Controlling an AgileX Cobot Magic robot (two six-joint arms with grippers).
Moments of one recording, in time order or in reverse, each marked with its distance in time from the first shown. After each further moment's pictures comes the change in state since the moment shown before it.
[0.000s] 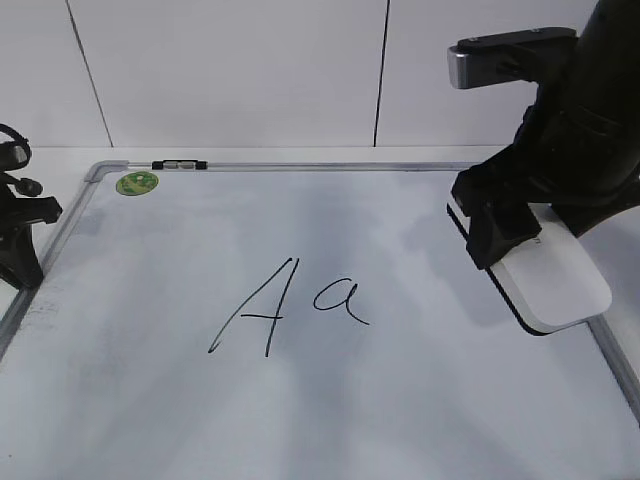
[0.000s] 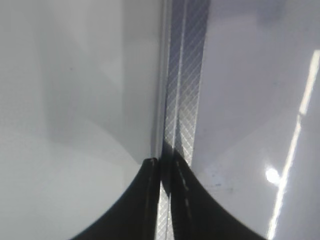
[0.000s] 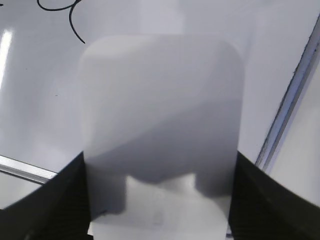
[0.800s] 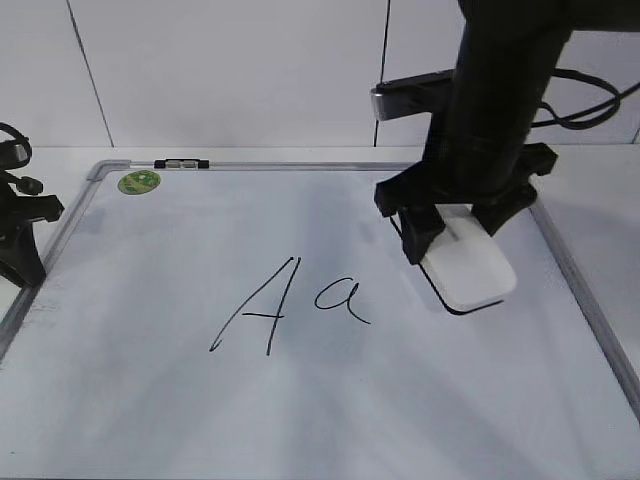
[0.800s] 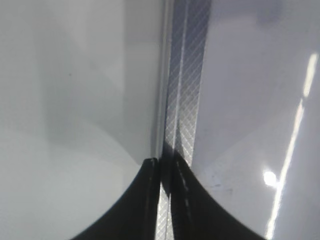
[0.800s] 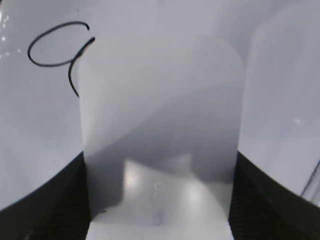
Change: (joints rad) left arm 0.000 0.000 0.000 -0.014 -0.010 0.003; right arm 0.000 0.334 -0.248 -0.002 -0.002 -0.008
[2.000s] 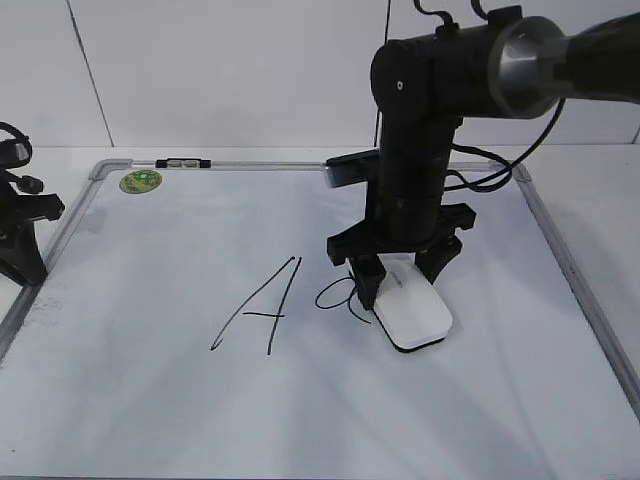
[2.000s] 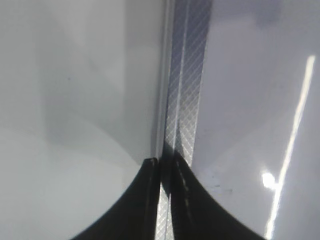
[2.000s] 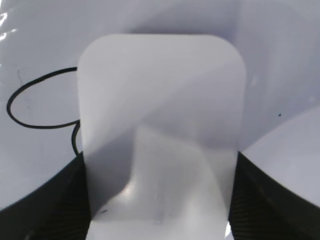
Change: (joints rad) left arm 0.000 0.000 0.000 -0.006 -0.006 0.002; right arm 0.001 0.290 -0.138 0.090 -0.008 -0.060
